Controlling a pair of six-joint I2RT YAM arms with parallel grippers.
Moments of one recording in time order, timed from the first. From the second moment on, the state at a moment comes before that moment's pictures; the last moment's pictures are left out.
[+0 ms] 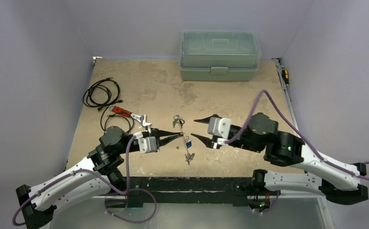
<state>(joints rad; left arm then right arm) -0.93 0.65 0.61 0.20 0.48 0.32 1.23 0.89 1.18 -0.45 0.01 -0.44</state>
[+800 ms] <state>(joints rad) -0.93 0.57 0.43 0.80 0.53 -0.02 1.06 0.89 1.10 -0.14 -0.49 -0.25</state>
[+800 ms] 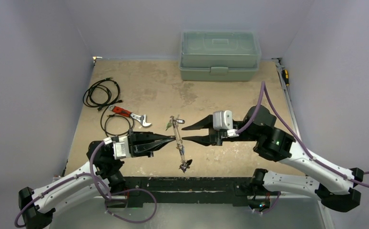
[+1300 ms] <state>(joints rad) -0.93 0.58 0.43 0.82 0.55 -0.02 1.06 0.95 1.12 -0.11 -0.58 -0.23</state>
